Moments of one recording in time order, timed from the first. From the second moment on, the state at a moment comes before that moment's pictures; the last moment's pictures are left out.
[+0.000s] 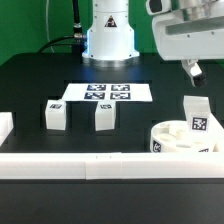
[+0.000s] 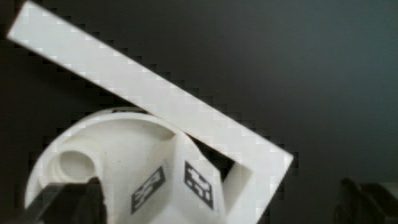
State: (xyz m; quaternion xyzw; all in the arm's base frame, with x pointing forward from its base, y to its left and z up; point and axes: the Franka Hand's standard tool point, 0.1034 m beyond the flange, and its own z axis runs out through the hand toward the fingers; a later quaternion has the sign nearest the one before) arm 0.615 0.133 0.110 -0.88 0.45 0.02 0.15
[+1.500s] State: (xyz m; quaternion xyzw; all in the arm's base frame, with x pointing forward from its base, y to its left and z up) arm 0.629 0.119 0.103 -0.93 -0.36 -0.06 0.03
